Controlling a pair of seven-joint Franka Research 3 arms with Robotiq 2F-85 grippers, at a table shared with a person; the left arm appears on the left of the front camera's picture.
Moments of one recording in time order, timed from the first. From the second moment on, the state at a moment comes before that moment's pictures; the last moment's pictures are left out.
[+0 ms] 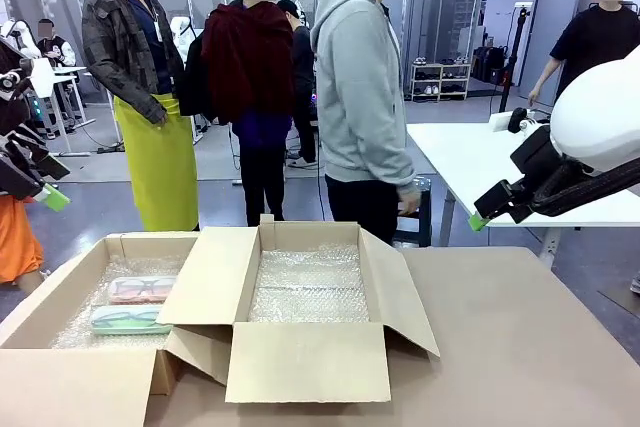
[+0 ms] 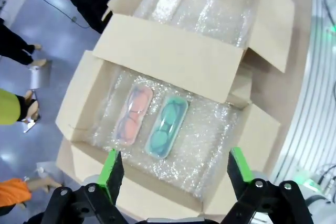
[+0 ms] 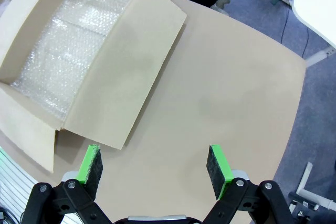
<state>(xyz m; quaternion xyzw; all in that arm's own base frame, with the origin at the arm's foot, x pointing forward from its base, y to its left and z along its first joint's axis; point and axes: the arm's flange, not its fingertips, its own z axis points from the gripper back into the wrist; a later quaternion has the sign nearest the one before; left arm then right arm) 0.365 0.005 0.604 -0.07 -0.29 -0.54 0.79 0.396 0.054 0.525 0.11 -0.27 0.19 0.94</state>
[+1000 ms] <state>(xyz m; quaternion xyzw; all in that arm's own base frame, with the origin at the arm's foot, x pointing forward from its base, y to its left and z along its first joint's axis) 0.364 0.005 0.605 -0.07 -0.29 -0.54 0.79 0.396 0.054 0.525 0.11 -0.27 0.19 0.94</state>
